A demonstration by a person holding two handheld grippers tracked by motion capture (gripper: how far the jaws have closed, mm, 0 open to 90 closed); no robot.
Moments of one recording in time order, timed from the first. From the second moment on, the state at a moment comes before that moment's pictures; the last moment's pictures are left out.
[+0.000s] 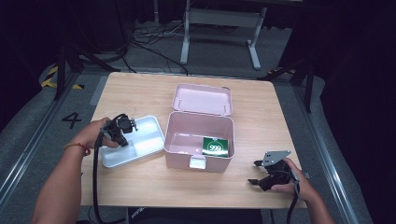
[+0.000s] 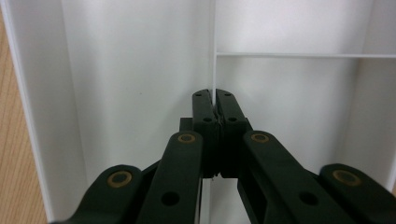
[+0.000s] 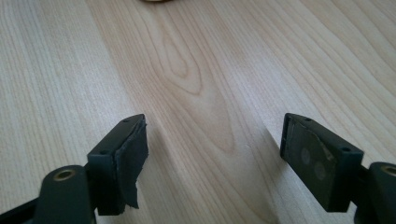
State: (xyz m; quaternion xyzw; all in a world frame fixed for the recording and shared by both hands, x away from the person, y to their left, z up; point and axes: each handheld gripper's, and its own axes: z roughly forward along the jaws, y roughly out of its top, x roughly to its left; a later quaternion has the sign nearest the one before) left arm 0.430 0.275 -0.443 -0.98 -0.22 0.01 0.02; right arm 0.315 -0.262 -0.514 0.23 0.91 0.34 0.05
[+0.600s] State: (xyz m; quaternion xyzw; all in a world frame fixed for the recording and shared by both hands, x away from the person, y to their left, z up) left arm 0.417 0.305 -0.405 -0.97 -0.22 -0.04 -0.03; right arm 0.315 -0.261 -0.515 0.23 0.91 0.34 0.05
